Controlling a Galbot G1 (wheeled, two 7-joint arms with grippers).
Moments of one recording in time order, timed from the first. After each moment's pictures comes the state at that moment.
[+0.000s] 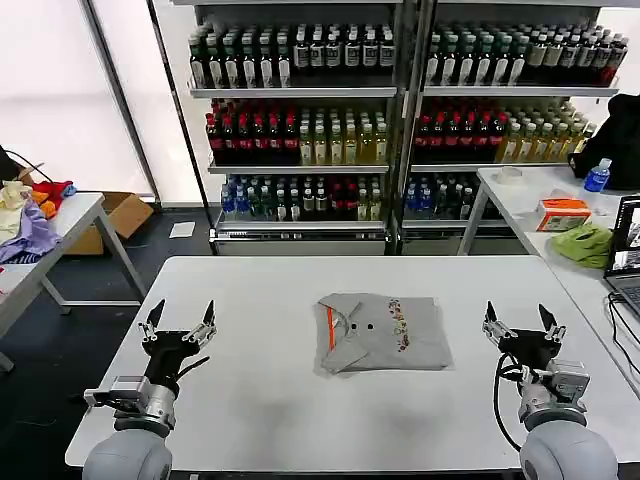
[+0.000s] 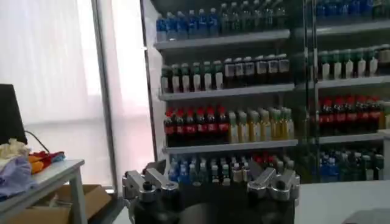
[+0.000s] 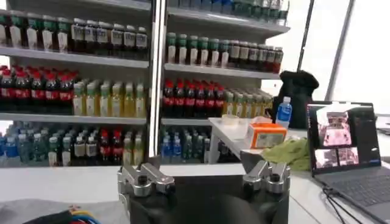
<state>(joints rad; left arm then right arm) 1.38 -1.28 -0.55 -2.14 -0.22 0.30 -0.16 -1.39 1.15 0.64 2.22 0.40 -0.49 0.36</state>
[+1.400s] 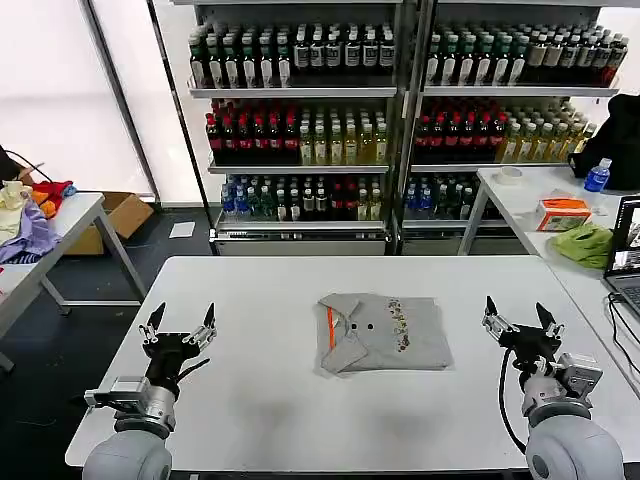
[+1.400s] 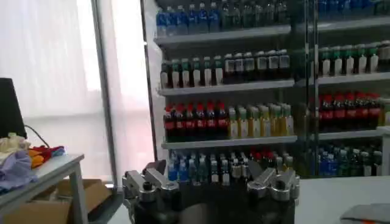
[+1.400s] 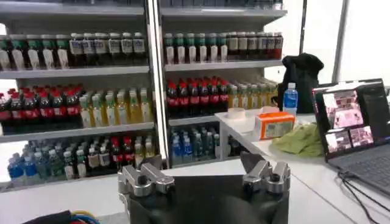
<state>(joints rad) 1.38 -1.28 -0.55 -2.14 -0.23 0.32 -0.16 -1.37 1.14 0.66 2.24 0.57 -0.50 0.41</state>
